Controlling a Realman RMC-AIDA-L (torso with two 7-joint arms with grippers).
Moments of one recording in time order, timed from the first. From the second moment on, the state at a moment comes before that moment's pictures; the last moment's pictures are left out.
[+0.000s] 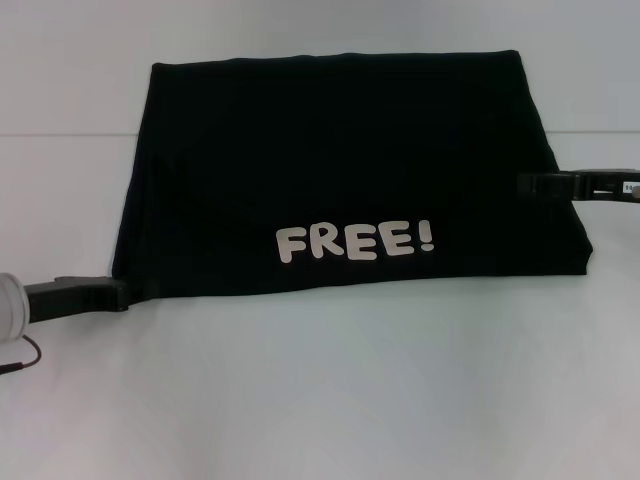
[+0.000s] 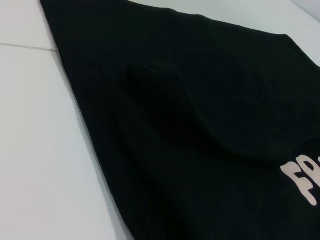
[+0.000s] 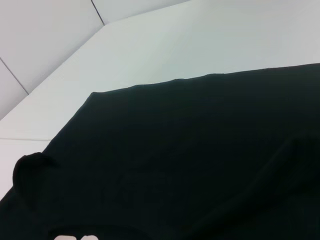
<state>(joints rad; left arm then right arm) -0.55 -2.09 0.50 0.63 2.31 1.10 -1.83 0.76 1.96 -0.49 -0.50 -2.28 -1.10 1.90</state>
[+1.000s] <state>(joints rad) -0.56 -2.08 0.50 0.64 2.31 1.13 -1.83 0.74 1.94 -0.50 -0.51 -2.47 -1.03 2.10</state>
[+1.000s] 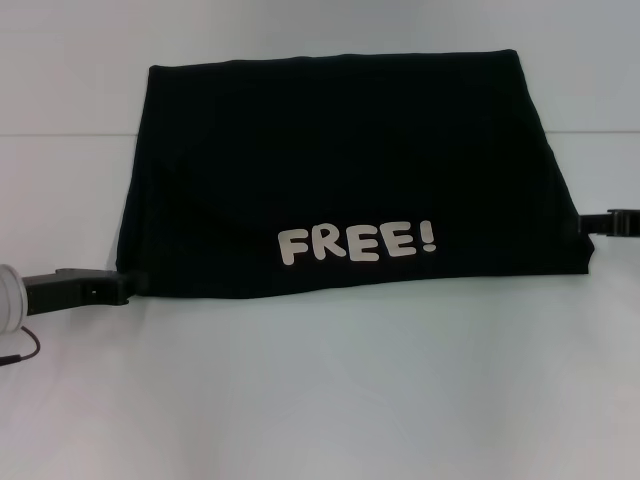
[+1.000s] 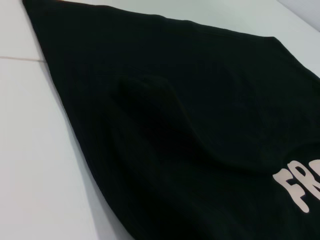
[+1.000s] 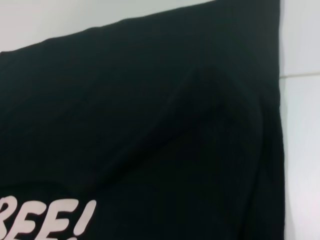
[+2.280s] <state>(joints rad) -0.56 -2.08 0.50 0.64 2.31 1.12 -1.83 0.72 1.98 -0.55 -0.48 -2.48 -0.99 2.09</state>
